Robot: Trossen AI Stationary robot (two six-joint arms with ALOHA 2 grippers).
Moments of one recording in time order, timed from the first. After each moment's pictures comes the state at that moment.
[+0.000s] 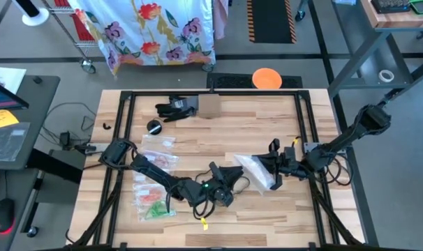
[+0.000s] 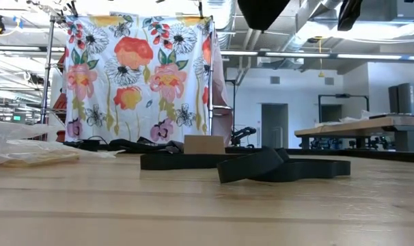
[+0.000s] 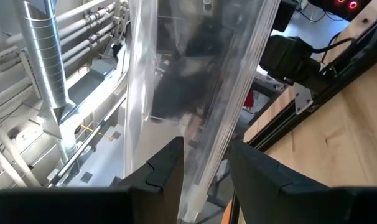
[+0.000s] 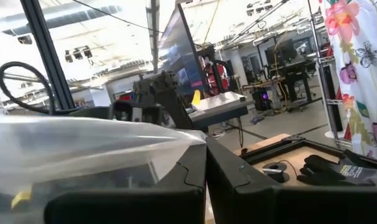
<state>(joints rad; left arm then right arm) -0.44 2.08 1.31 1.07 -0.95 1.35 0.56 1.17 0.35 1.18 0.75 0.06</state>
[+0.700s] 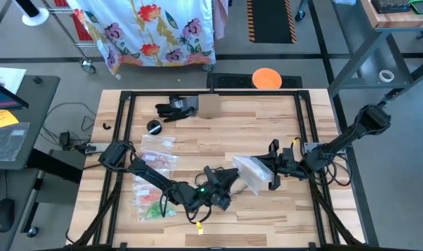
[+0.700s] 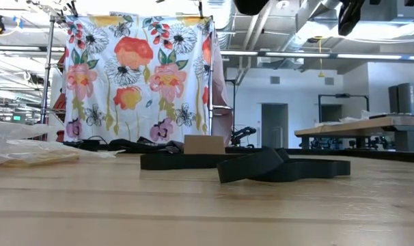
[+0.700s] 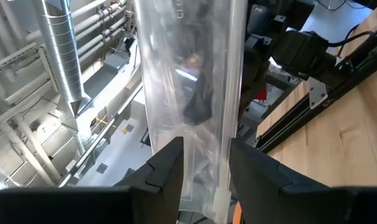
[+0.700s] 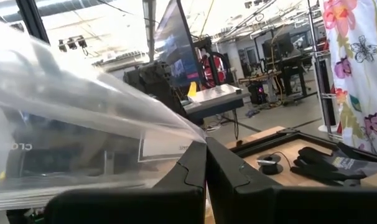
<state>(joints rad) -0.49 2.08 1.31 1.17 -1.04 1.46 0.56 1.17 0.35 1.13 0.76 0.08</state>
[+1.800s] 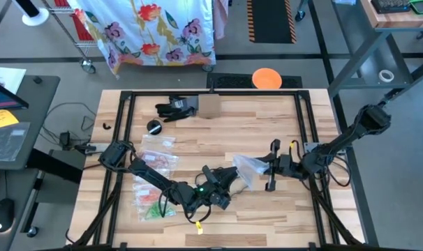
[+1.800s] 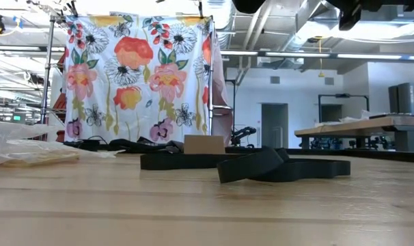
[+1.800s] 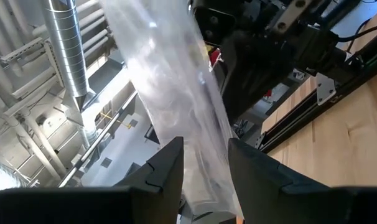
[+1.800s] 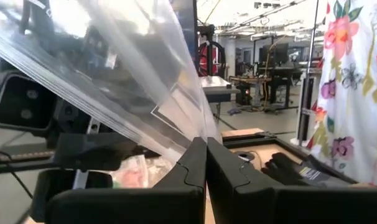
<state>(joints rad) -0.49 2.08 1.31 1.21 -1.06 1.49 0.57 1.16 0.35 1.03 0.77 -0.16</state>
